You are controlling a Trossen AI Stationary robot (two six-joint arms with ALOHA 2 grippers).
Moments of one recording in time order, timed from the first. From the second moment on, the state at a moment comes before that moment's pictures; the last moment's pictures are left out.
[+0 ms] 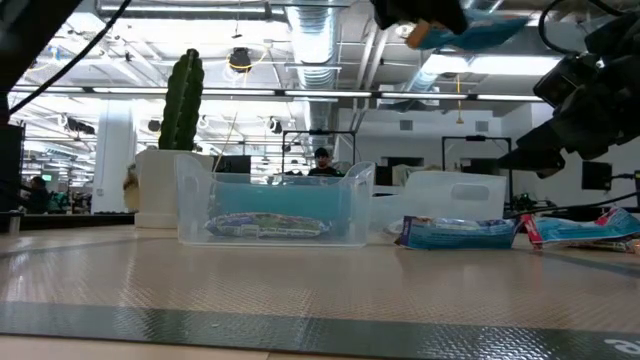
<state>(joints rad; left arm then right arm) -0.18 2.25 2.36 -1.00 -0.14 0.03 0.04 0.38 0.01 0.03 0.00 0.22</state>
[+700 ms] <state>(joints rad) 0.11 2.21 2.32 -1.10 0.05 0.18 0.04 0.38 0.01 0.03 0.00 0.22</state>
